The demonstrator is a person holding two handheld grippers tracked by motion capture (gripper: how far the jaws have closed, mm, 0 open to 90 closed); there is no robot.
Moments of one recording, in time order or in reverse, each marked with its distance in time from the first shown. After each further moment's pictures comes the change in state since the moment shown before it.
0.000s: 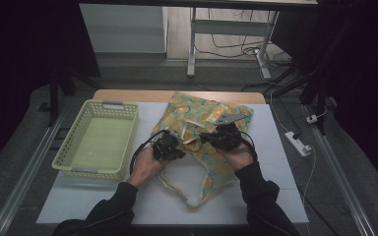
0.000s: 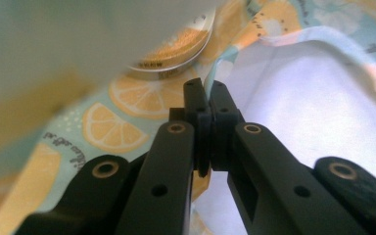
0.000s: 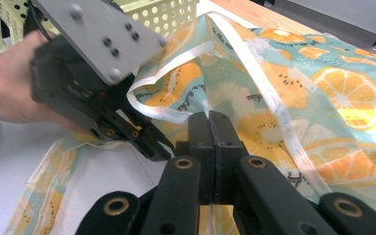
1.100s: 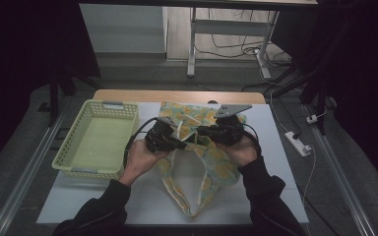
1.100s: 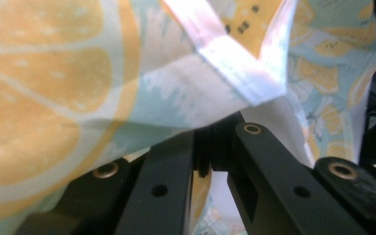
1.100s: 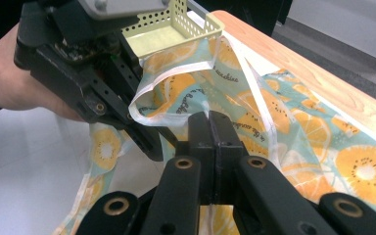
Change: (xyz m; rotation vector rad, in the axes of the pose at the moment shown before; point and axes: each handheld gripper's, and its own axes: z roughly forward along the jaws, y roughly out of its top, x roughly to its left) left arm -0.015 0.025 -0.078 -0.152 -0.096 -0.065; right arm 0.021 0.044 -0.033 -0.033 0.037 -0.058
